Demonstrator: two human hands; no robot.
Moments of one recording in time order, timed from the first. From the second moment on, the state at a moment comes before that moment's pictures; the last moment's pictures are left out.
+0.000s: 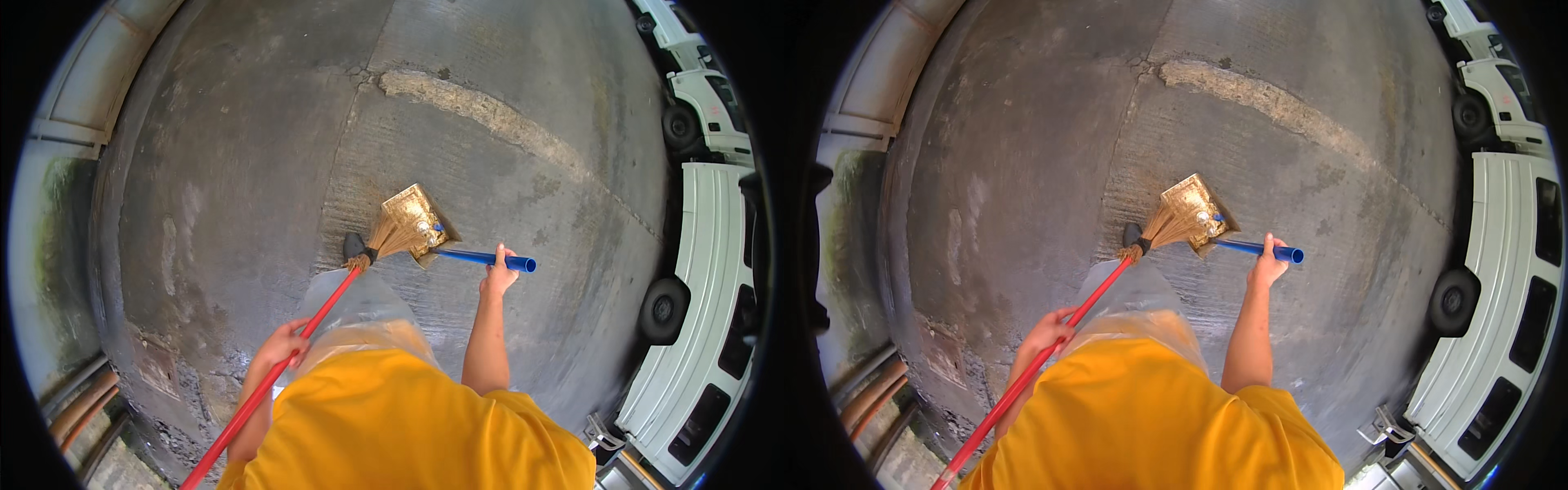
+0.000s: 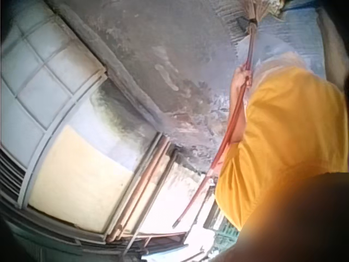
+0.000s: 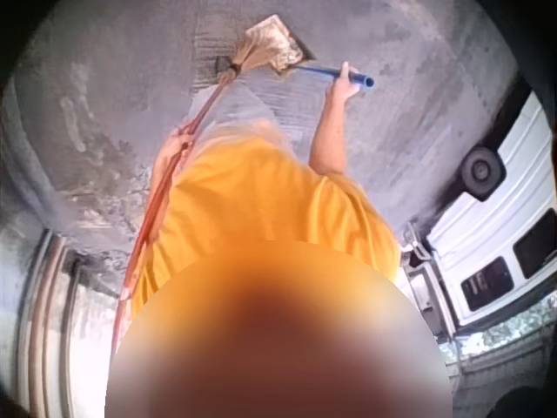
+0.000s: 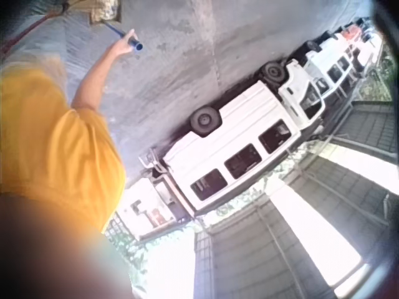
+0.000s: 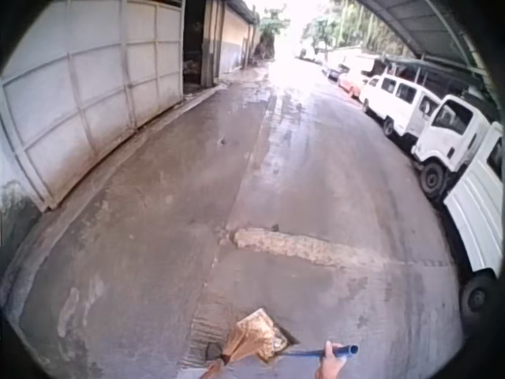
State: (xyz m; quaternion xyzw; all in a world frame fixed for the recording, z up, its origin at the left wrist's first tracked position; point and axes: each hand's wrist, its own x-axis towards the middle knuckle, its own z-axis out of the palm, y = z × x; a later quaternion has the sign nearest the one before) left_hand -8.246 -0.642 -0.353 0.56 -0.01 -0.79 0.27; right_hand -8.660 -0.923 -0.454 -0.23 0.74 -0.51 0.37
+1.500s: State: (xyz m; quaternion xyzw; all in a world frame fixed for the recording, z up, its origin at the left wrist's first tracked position) left_hand -7.542 -1.173 -0.459 0.42 0.14 -0.62 0.65; right_hand -8.038 -1.482 -0.454 -0.39 0.61 -0.55 0.42
